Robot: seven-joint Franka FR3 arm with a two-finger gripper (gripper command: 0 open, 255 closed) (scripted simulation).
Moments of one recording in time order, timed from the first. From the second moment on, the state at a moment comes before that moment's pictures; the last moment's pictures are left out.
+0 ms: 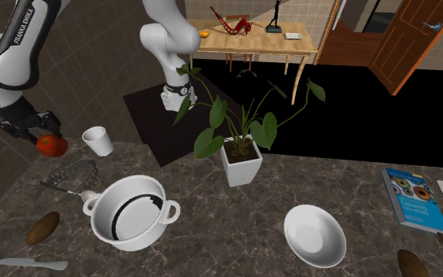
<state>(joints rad) -0.77 0.29 -0.63 -2.08 0.25 2.24 -1.24</state>
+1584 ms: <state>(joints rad) -0.87 0.54 -0.50 -2.09 0.46 2.46 -1.38</state>
